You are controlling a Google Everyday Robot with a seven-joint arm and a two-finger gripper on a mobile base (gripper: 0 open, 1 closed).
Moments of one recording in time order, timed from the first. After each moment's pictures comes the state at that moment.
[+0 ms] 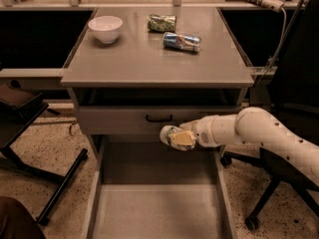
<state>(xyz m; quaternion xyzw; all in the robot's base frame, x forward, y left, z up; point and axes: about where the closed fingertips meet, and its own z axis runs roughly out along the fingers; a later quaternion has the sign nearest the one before) 0.587 -0.081 0.677 -0.33 0.82 0.25 0.38</state>
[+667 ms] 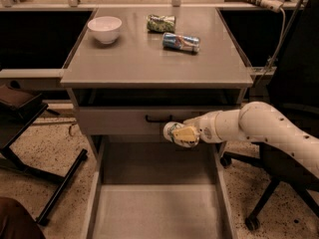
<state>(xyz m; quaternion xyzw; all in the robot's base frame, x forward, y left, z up) 0.589 -0.089 0.692 -0.32 0.83 0.24 0.38</state>
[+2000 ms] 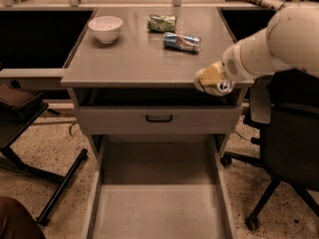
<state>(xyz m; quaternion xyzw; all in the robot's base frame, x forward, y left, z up) 0.604 -0.157 0.893 -0.27 0.88 0.06 0.38</state>
